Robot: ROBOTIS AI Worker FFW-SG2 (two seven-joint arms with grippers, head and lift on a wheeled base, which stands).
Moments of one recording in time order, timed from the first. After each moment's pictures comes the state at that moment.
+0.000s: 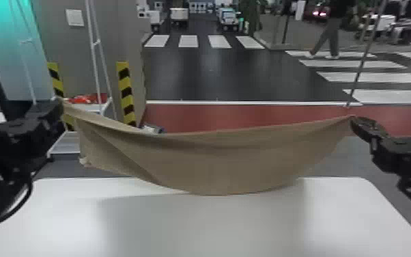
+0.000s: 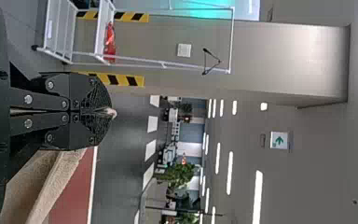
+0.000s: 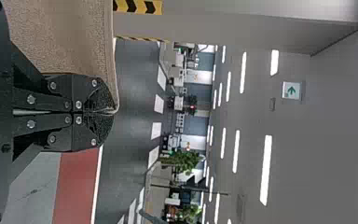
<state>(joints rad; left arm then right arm) -0.13 0.43 0.11 -2.05 0.56 0.54 0.23 -0.28 -0.29 -0.28 -1.56 -0.13 0.24 0.40</state>
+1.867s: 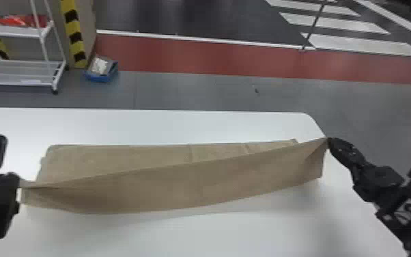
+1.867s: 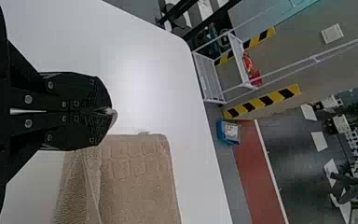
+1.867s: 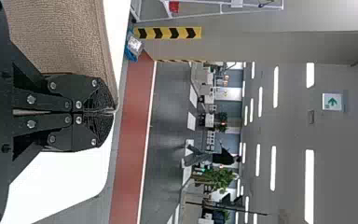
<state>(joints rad) 0.25 0.23 -0.08 -2.49 0.05 1.33 0.31 0.20 -0.27 -0.51 -1.66 -0.23 0.07 0.63</state>
